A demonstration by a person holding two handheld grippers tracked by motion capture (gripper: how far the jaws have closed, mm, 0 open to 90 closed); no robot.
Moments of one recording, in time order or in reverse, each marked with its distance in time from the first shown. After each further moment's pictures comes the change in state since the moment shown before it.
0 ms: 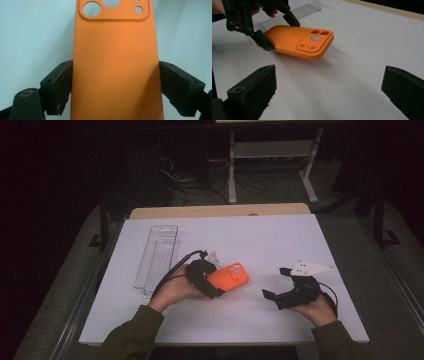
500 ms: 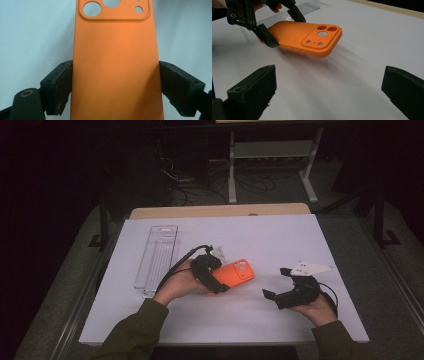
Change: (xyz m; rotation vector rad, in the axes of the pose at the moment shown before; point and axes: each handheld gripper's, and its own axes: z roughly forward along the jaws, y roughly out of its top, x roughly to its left) left arm 0.006 0.018 0.003 -0.005 -0.027 0.029; right arm -0.001 -0.001 0.000 0.007 -0.007 0.006
